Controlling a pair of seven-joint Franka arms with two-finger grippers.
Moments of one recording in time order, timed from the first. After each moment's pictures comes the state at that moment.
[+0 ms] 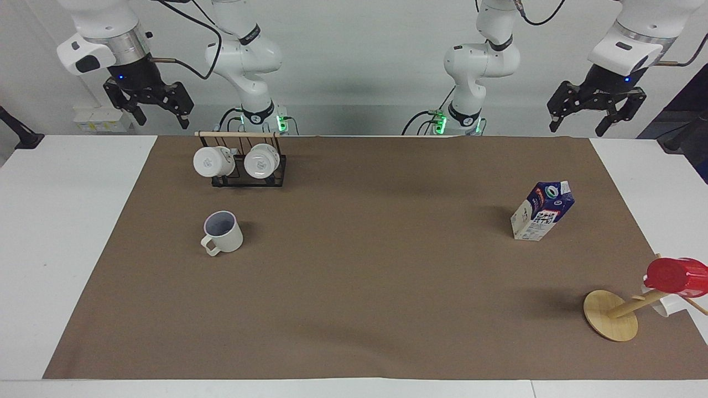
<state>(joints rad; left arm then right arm) -0.06 -0.03 0.01 -1.44 -0.01 1.48 0.14 0.07 -0.09 -0.13 -1.57 -0.04 1.47 0.05</state>
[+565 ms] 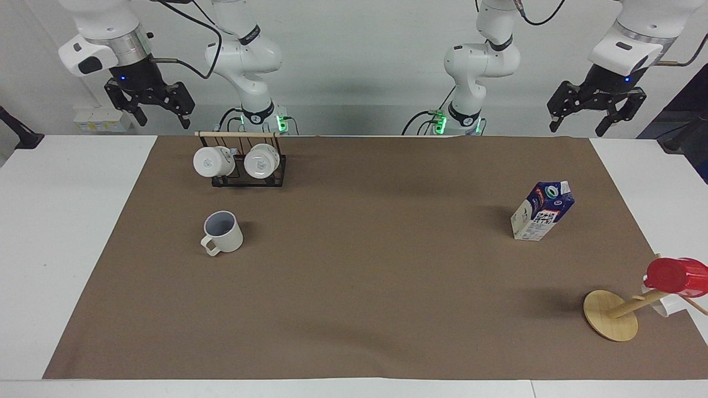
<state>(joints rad) -0.06 -0.03 0.01 -1.44 -0.01 1.48 0.14 0.07 -0.10 -0.13 -1.58 -0.04 1.47 0.03</state>
